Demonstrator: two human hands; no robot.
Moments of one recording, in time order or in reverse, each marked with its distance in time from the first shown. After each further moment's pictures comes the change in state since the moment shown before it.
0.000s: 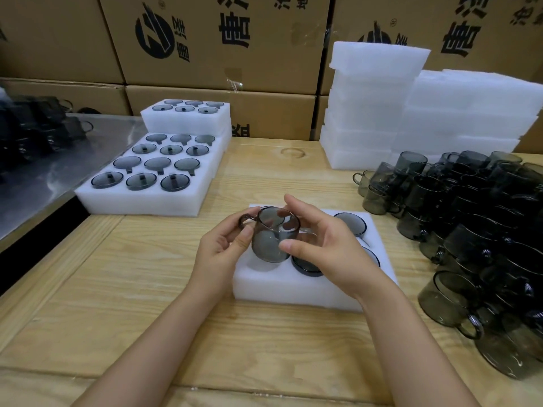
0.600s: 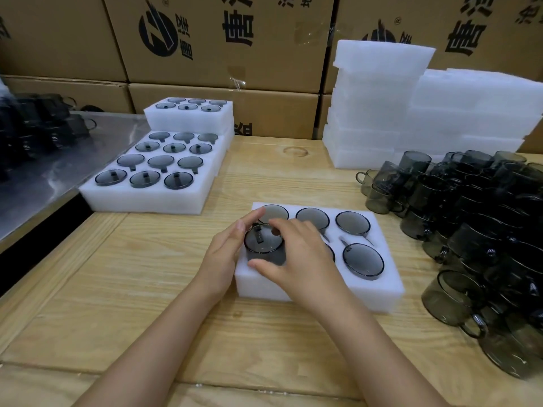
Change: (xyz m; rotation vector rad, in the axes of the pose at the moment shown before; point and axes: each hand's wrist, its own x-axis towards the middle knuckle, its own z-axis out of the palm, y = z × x) left_hand 0.001 -0.007 -0.008 0.059 -0.104 -0.131; right_hand -0.001 0.012 0.045 -0.835 0.158 -0.114
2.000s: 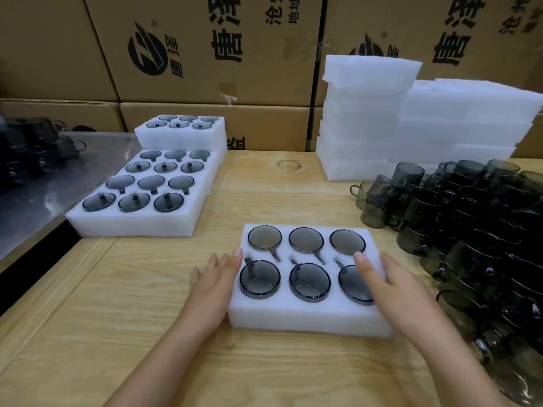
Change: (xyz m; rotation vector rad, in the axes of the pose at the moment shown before) left_hand -0.005 0.005 0.001 0.469 0.178 -0.480; right_hand -0.035 0.069 -0.074 0.044 0.037 0.650
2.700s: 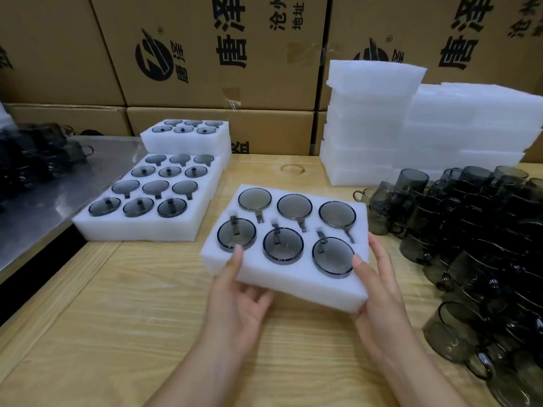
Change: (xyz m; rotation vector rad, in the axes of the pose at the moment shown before) left_hand -0.020 0.038 0.029 -1.327 -0.048 -0.178; right_hand 0.007 -0.010 0.037 1.349 -0.139 -0.058
